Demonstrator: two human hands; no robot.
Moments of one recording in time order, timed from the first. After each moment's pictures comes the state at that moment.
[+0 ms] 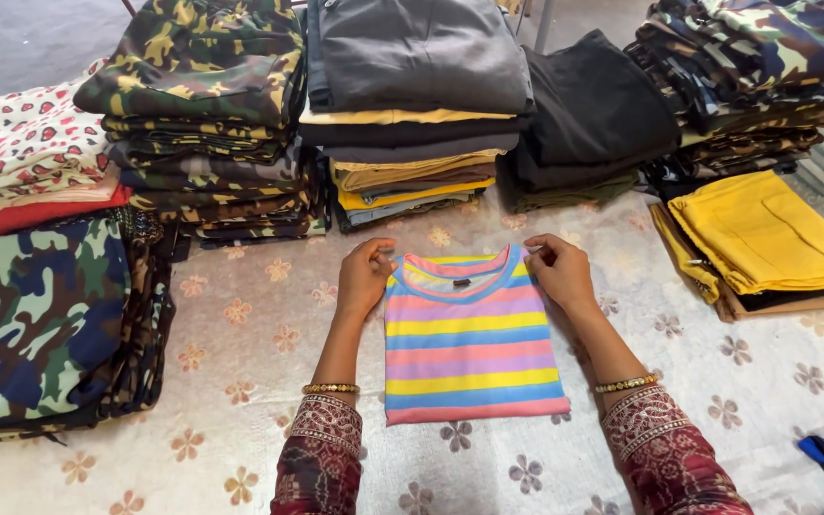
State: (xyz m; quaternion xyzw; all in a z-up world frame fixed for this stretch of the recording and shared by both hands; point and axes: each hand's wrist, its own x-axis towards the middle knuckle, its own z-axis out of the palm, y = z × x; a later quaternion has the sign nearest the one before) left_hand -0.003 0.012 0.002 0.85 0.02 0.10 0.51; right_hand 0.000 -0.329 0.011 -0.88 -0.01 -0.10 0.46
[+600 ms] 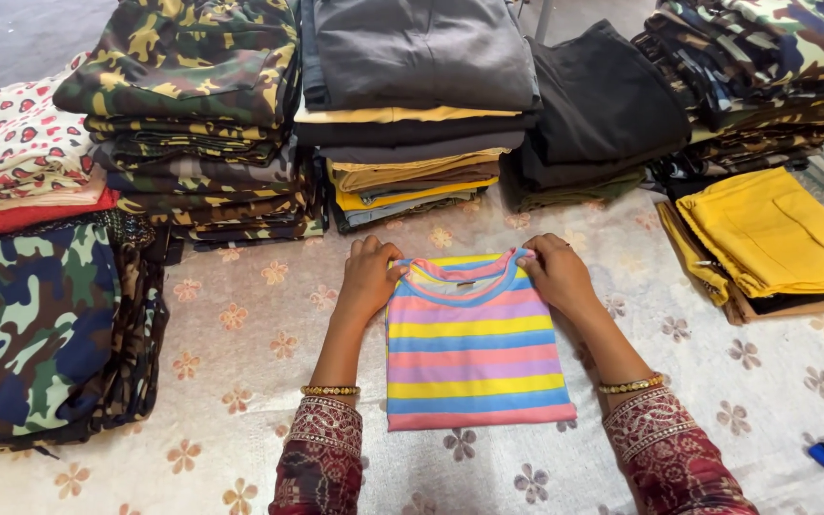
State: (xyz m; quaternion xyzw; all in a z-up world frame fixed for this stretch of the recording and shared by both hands) left_hand 0.000 0.009 0.016 0.94 -0.10 0.12 0.30; right_hand 0.002 -0.322 0.021 -0.94 -0.09 -0.10 0.32
